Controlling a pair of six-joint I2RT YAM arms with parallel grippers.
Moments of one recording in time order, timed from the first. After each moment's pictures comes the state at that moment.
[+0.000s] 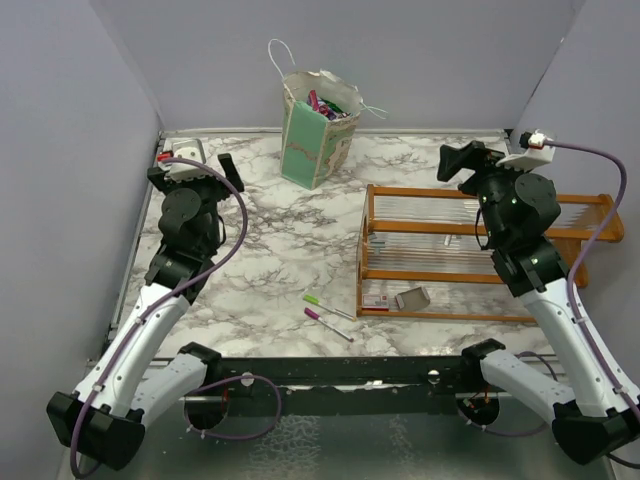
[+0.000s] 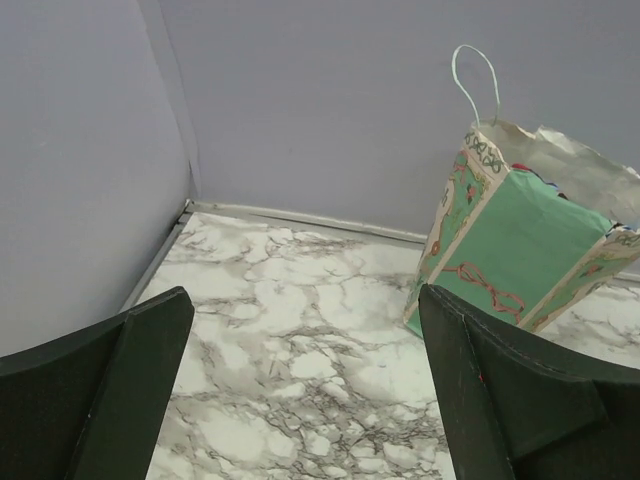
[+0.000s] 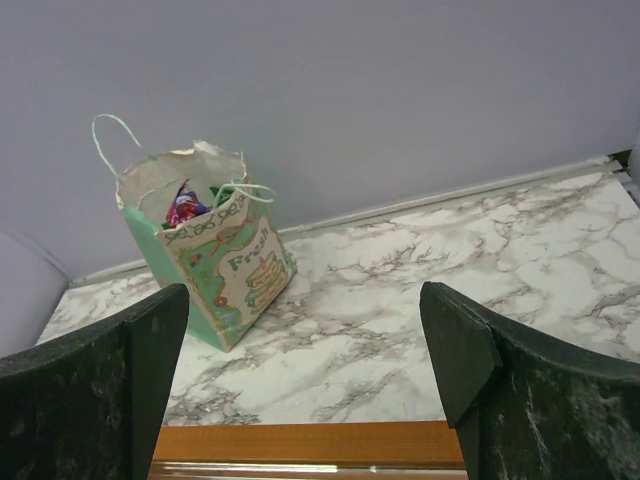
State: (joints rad) left arm -0.38 0.89 0.91 0.10 -0.55 -0.04; right arm 0.34 0.91 1.06 -0.06 0.33 0.31
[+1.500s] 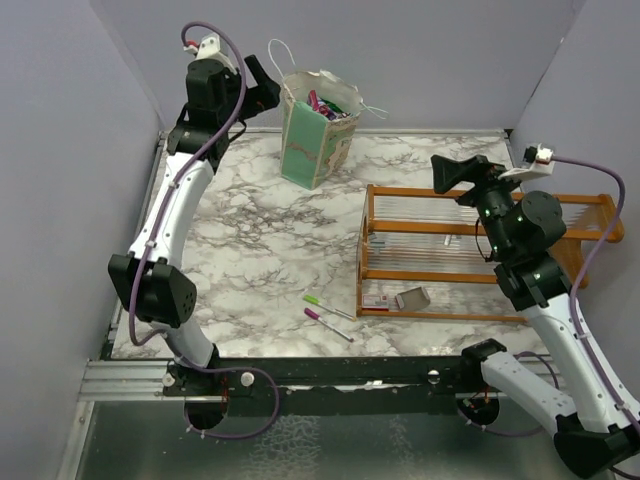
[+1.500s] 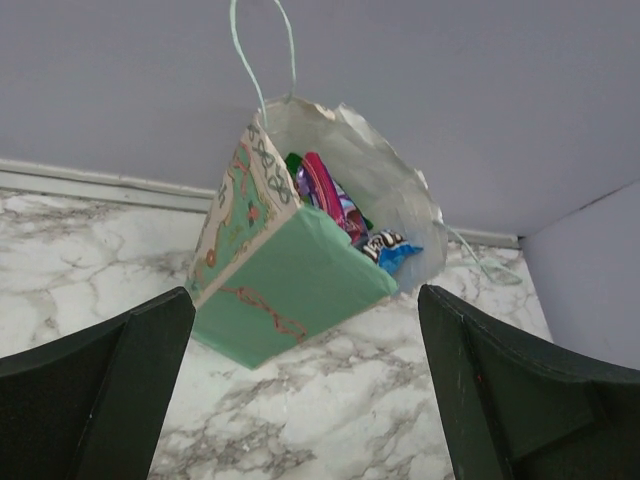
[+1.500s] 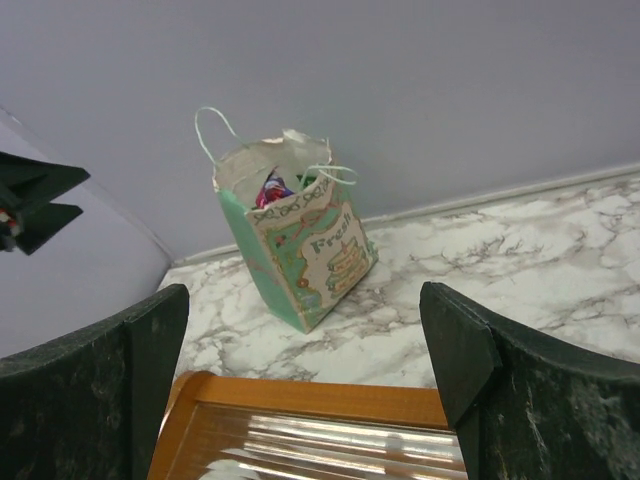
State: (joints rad) left arm -0.23 1.66 1.83 -0.36 0.01 -0.49; right arm 0.34 0.84 0.98 -0.04 0.17 0.43
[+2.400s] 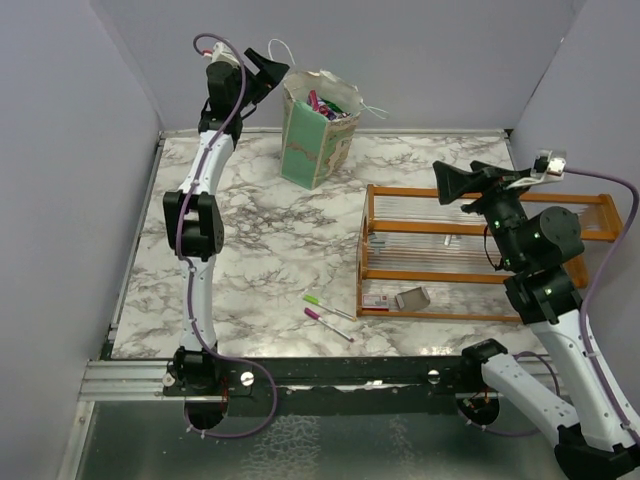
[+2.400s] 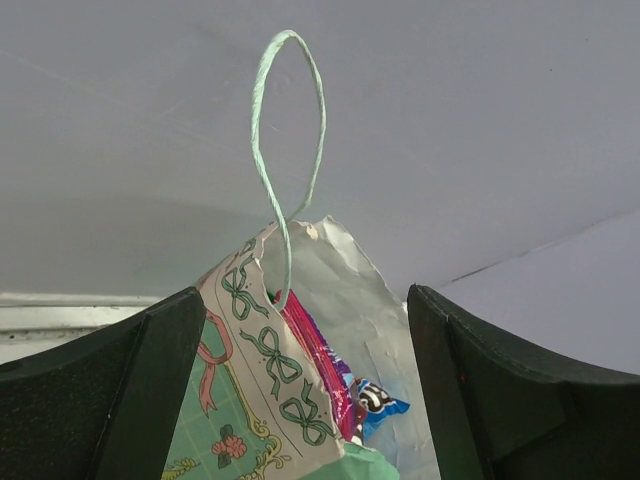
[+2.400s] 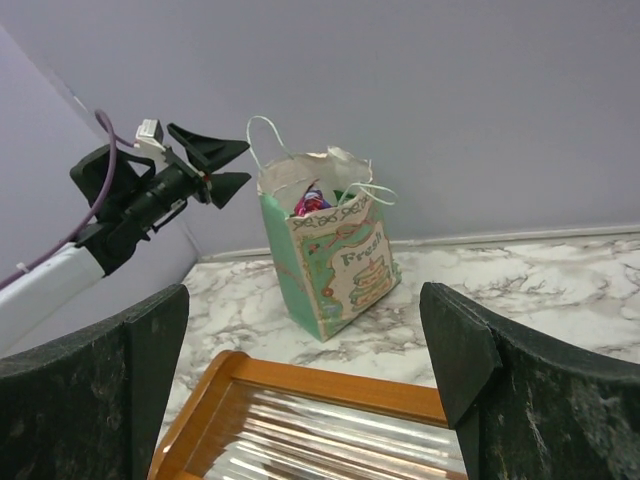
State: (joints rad) left arm -0.09 2.39 2.33 0.08 0.34 -0.90; right arm 0.34 0.74 0.97 0.00 0.05 0.38
